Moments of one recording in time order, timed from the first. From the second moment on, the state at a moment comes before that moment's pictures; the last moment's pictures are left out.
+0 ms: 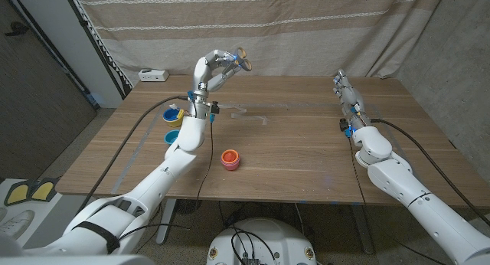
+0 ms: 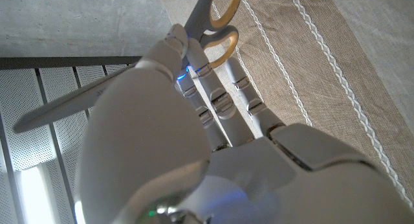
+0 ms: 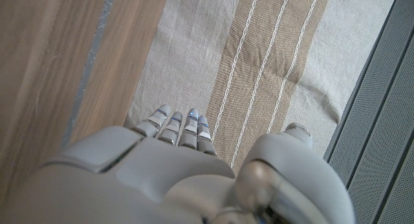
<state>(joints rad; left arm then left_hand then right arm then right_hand) 0.70 0.30 0.42 -1.13 -0.09 -1.01 0.27 1.26 -0.04 0.43 -0.19 0.25 0.86 -0.16 0.86 0.34 0.91 -0.20 0.54 0.60 1.21 -0.24 0.22 0.46 0.43 -0.05 0.90 0.32 -1.04 -0.60 -0.26 -1.65 0.53 0.24 -0.26 0.42 0.06 -0.30 0.01 0.57 0.08 0.03 0.19 0.18 0.13 -0.02 0.22 0.19 0.02 -0.04 0.18 0.18 0.05 -0.03 0.20 0.18</state>
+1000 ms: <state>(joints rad) 0.76 0.30 0.41 -1.25 -0.42 -0.87 0.04 1.27 -0.04 0.43 -0.19 0.25 0.86 -0.16 0.85 0.32 0.91 -0.20 0.54 0.60 1.21 -0.24 0.21 0.46 0.43 -0.05 0.91 0.30 -1.04 -0.60 -0.26 -1.66 0.53 0.23 -0.26 0.42 0.06 -0.30 0.01 0.57 0.08 0.03 0.19 0.18 0.13 -0.02 0.22 0.19 0.02 -0.04 0.18 0.18 0.05 -0.03 0.20 0.18</state>
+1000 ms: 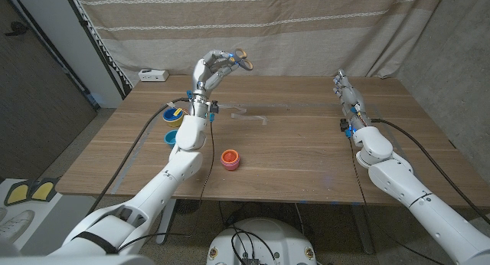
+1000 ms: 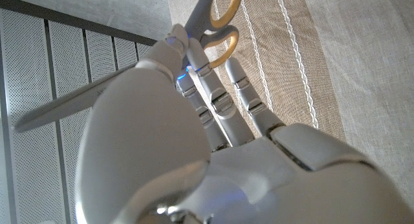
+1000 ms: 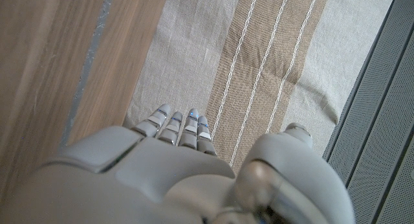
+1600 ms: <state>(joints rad) 0.78 0.32 0.40 -1.32 -0.63 -0.72 -0.11 1.27 -0.04 0.43 -0.19 0.25 0.87 -0.15 0.84 0.30 0.91 -0.20 0.54 0.60 1.22 -0.24 0.21 0.45 0.43 -0.05 0.92 0.29 -1.04 -0.61 -0.26 -1.67 0.53 0.23 -0.26 0.42 0.06 -0.30 0.01 0.57 0.08 0.03 0.19 0.18 0.13 -0.02 0.22 0.19 0.02 -0.04 0.18 0.18 0.05 -0.03 0.20 0.18</state>
